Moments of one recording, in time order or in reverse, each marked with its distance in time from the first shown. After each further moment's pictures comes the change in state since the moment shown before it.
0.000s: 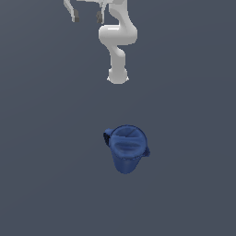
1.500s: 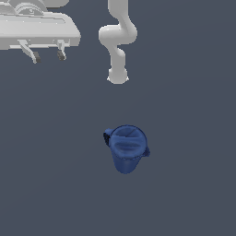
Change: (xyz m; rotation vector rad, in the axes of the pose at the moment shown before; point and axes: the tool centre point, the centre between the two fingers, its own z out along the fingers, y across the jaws) arm -0.026 0.104 0.074 0.169 0.429 -0.274
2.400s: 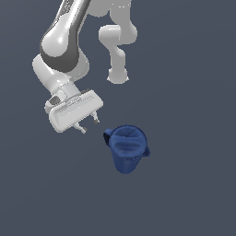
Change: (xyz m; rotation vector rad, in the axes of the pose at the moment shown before) arm -0.137 -0.063 0.187 0.201 0.038 -0.105
